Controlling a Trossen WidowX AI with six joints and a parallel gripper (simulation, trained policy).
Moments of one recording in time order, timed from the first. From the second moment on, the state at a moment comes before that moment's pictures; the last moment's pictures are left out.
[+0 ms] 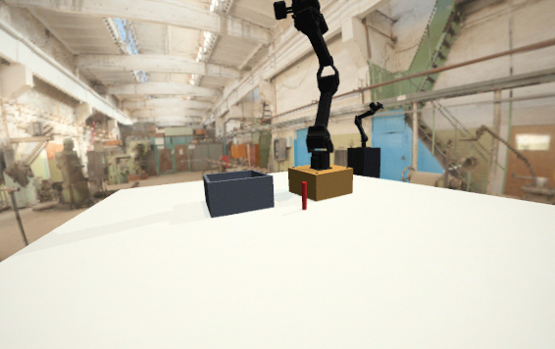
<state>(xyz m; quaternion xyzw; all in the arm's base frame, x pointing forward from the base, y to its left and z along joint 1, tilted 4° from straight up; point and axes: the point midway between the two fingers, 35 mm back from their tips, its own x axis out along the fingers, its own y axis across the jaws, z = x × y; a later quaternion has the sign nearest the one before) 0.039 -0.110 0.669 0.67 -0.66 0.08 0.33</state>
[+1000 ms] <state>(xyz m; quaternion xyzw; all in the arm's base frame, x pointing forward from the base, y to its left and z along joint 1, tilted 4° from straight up) 0.222 0.001 0.637 0.52 -0.43 0.06 0.73</state>
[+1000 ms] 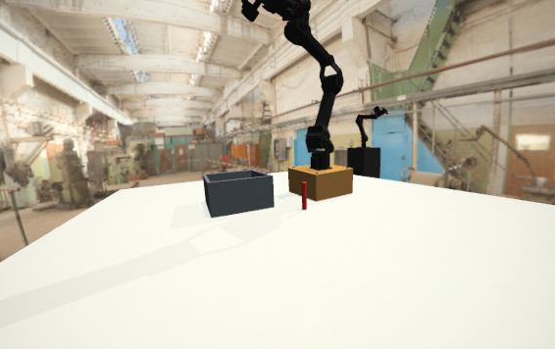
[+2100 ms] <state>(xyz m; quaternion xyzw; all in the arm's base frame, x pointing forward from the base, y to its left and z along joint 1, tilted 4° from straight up) 0.319 0.103 0.396 0.41 0.09 -0.01 0.91</state>
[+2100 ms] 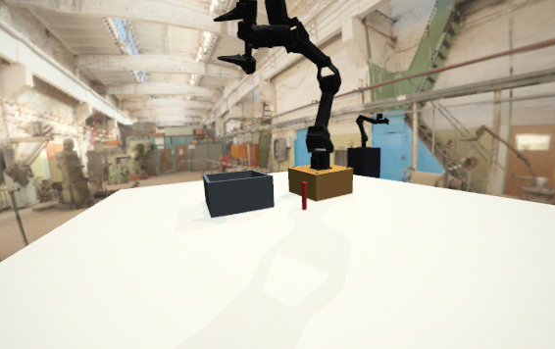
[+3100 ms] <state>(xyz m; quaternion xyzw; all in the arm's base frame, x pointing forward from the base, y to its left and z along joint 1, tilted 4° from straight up) 0.211 0.130 0.176 0.25 0.54 -0.15 0.79</state>
